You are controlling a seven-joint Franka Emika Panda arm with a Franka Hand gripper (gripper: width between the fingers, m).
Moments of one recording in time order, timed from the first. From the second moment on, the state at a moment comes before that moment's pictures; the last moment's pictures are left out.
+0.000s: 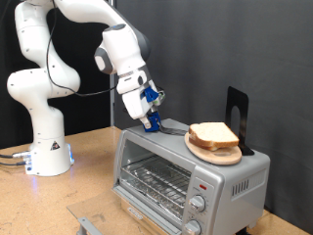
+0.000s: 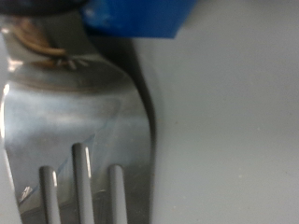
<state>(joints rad) 0.04 -0.45 0.39 -2.74 0.64 2.64 0.03</state>
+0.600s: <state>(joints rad) 0.04 -0.44 0.39 -2.74 0.64 2.65 0.03</state>
